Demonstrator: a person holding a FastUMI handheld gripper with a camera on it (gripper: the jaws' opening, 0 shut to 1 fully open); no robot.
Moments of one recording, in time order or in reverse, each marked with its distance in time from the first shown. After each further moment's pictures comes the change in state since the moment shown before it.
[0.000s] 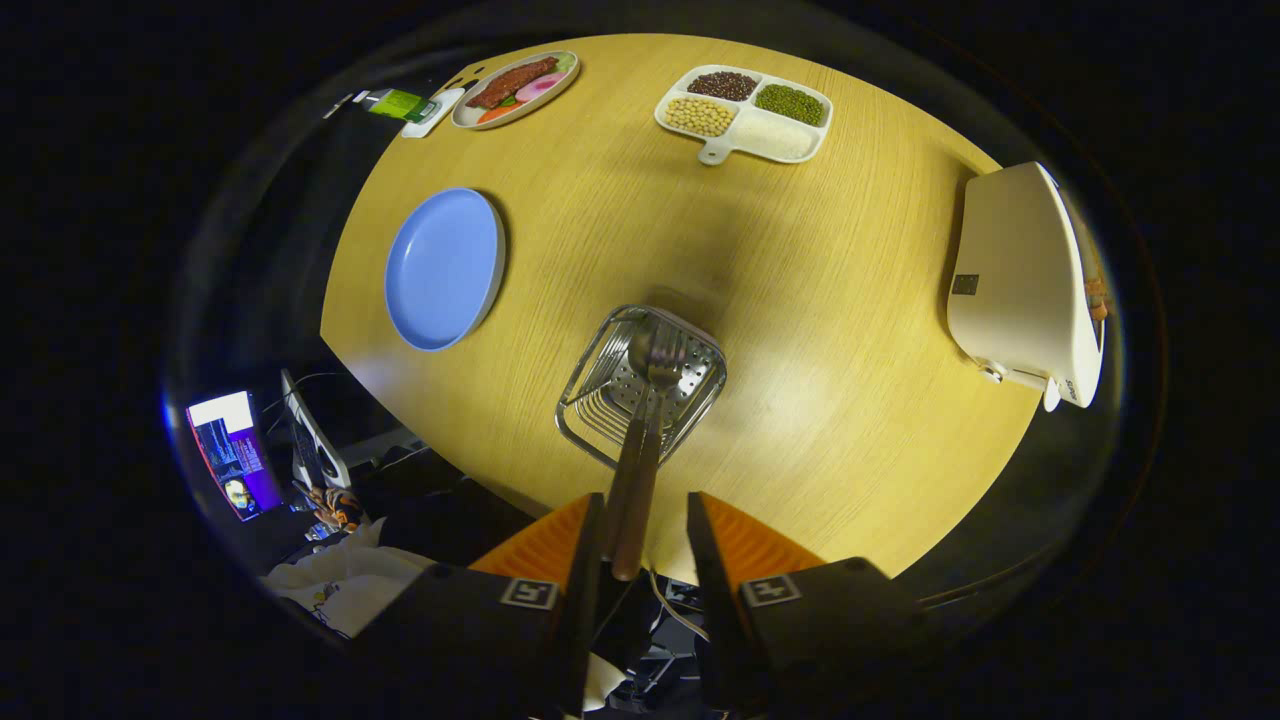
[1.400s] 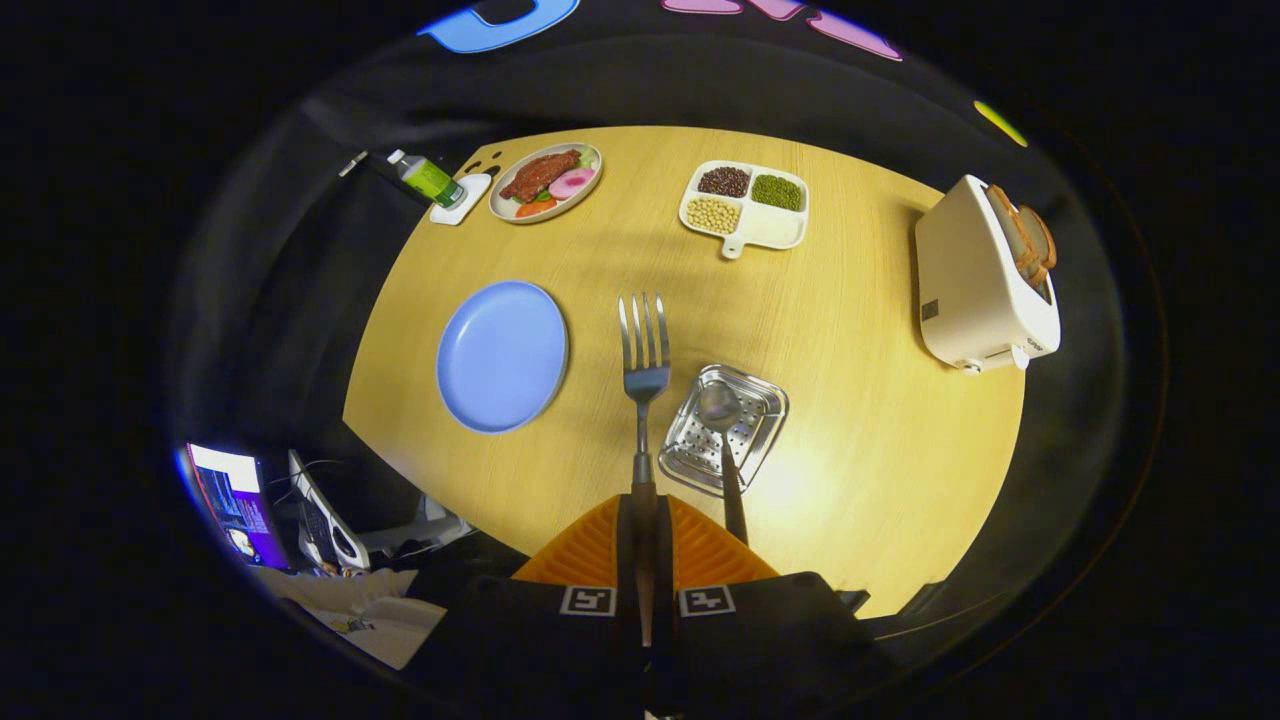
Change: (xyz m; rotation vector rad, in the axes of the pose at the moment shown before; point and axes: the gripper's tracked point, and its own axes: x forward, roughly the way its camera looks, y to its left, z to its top) arm -0.022 0.057 0.007 0.094 -0.280 -0.033
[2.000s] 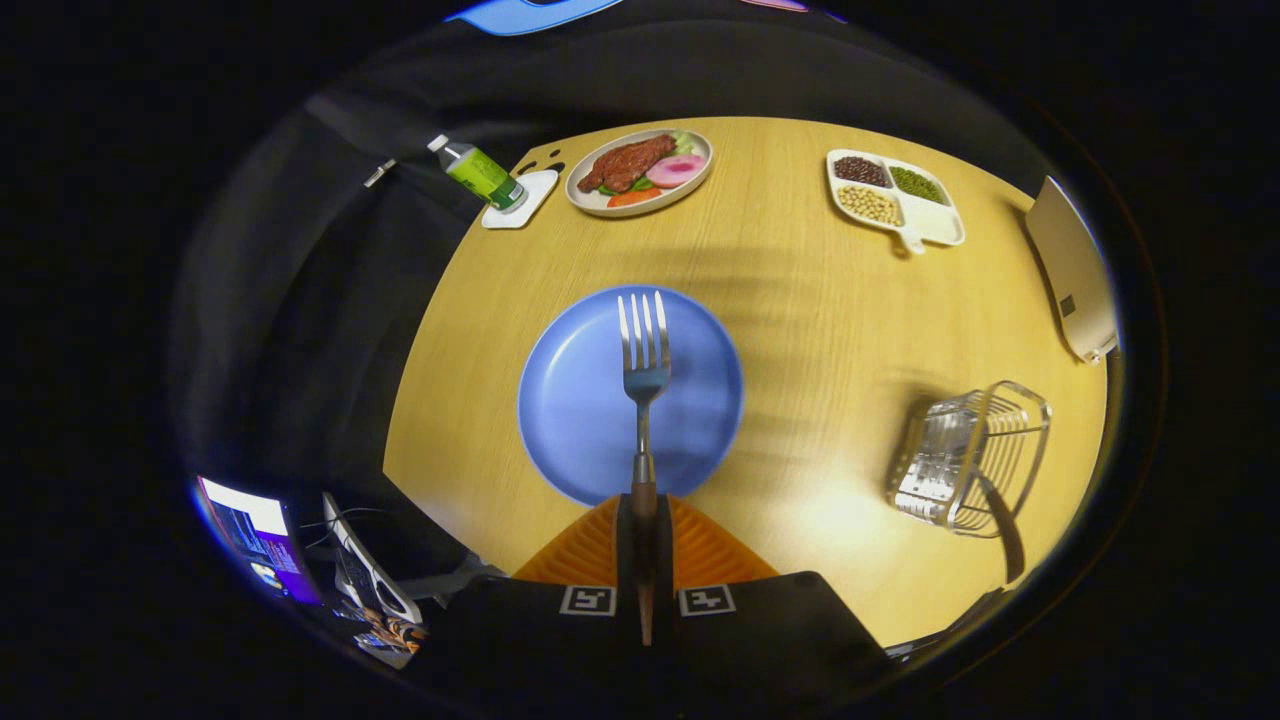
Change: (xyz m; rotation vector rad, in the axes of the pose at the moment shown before) arm 0.088 0.143 0.038 0.064 -0.167 0.117
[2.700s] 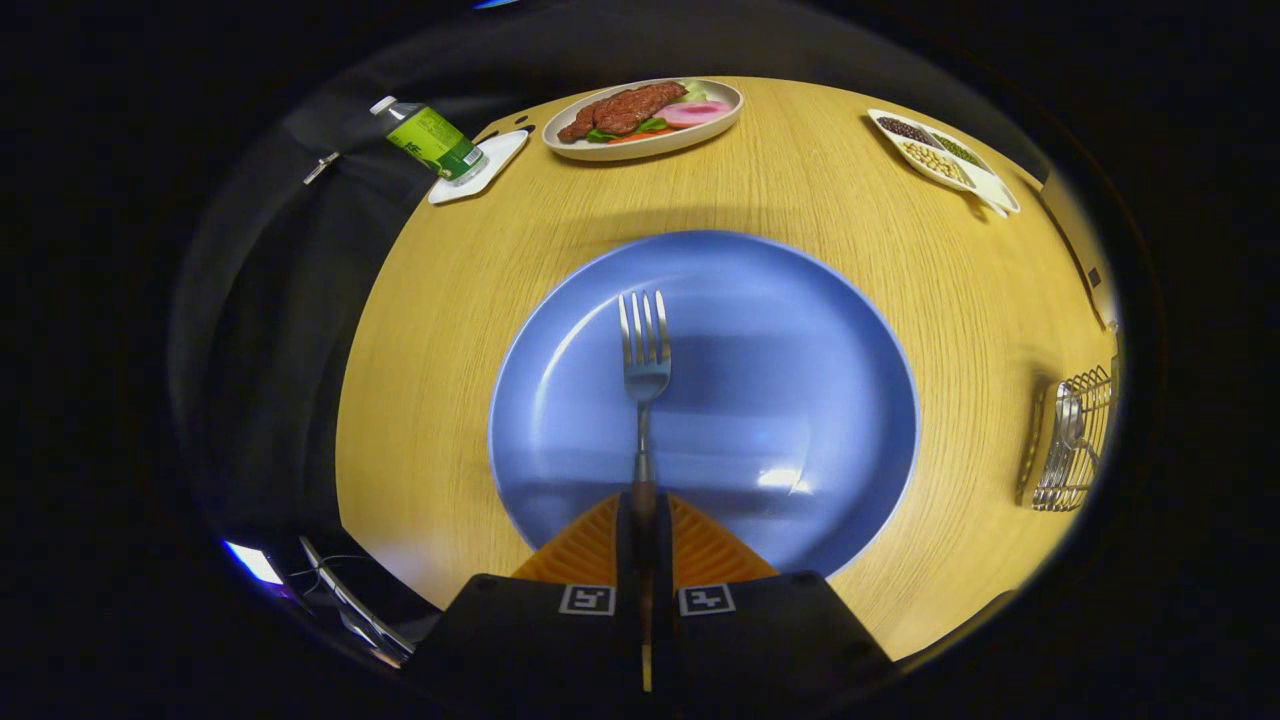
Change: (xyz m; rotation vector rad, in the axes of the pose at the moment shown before) arm 0.153 0.066 -0.004 0.096 0.028 -0.050
